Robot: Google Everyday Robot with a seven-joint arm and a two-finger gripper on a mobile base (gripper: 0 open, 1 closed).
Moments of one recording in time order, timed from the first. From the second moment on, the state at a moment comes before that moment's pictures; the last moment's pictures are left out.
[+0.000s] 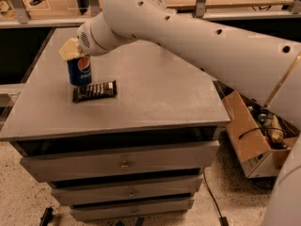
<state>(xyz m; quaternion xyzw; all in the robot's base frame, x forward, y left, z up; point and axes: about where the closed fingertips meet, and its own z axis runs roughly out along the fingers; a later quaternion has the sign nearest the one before) 0.654 0.198 0.914 -0.34 0.81 0.28 0.38</state>
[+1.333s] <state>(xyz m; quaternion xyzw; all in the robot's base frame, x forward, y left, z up) 0.663 0.197 0.915 -0.31 0.82 0.25 0.40</state>
